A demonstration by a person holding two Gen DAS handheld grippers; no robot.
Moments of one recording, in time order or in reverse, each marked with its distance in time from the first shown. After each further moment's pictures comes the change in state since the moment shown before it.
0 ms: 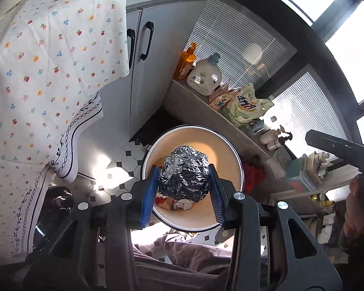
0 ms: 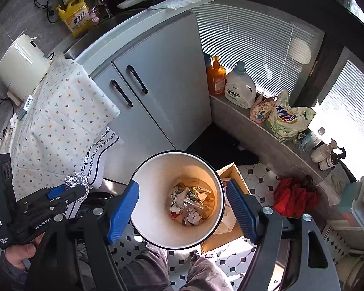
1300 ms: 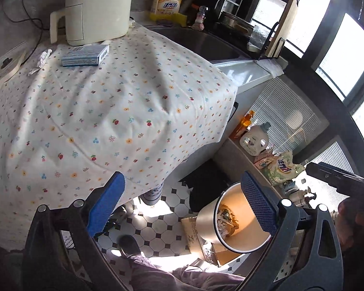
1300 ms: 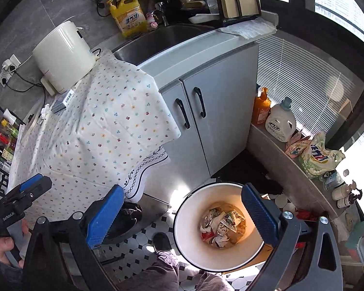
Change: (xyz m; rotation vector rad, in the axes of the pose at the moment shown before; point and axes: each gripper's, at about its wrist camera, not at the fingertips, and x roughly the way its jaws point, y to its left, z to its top) left arm -0.170 0.121 -0.003 -0.231 -0.323 0.251; right arm -0.010 0.148 0.036 -0.206 -0.081 0.152
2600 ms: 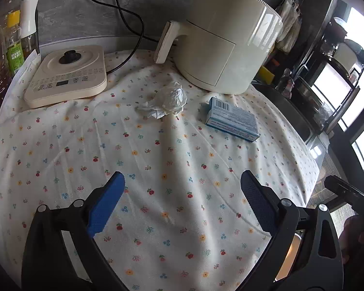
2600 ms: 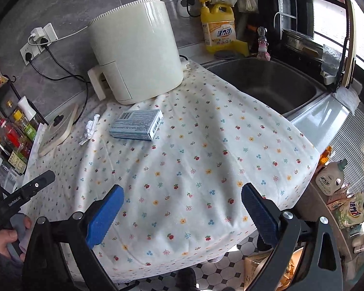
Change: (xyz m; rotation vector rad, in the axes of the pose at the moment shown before) left arm -0.009 0.285 0.095 -0.209 -0.128 0.071; right arm 0.089 0.278 0.087 -0.182 -0.134 0.061
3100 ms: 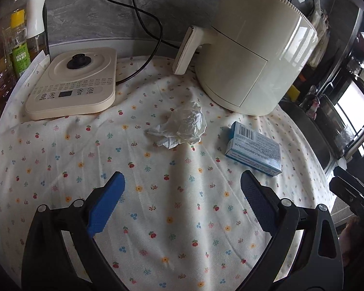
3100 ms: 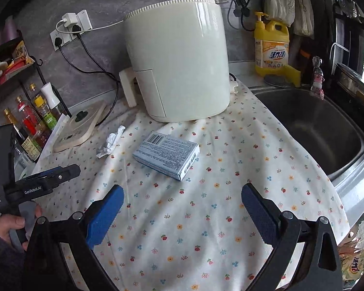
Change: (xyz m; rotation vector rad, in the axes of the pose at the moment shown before) left arm 0.035 0.002 0.044 -0.112 -0.025 0.117; right arm 0.057 0.030 0.069 -0.226 -0.045 0.204
